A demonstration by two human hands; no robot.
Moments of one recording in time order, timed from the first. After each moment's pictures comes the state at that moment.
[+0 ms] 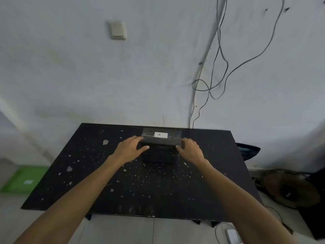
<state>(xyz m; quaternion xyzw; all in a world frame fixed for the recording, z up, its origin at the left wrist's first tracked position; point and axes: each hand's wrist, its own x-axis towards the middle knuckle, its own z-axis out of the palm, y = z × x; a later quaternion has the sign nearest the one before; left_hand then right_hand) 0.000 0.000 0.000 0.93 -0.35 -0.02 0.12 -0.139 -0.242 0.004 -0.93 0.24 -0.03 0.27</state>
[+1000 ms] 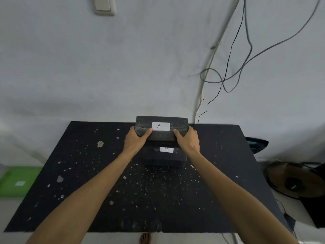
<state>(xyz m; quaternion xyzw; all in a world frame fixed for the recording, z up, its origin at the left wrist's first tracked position) 0.097 -0.063 -0.045 0.86 -0.10 -0.14 0.49 -0.023 -0.245 -0.019 -0.81 0.41 -0.10 0.41</state>
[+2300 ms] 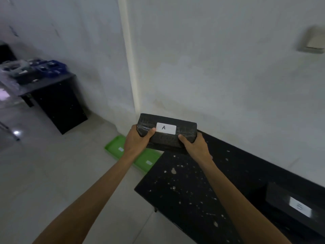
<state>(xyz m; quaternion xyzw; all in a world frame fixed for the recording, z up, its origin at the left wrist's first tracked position) 0.154 0.436 0.041 0.85 0.11 0.11 0.51 0.149 0.209 0.046 -0.84 0.10 0.00 0.53</state>
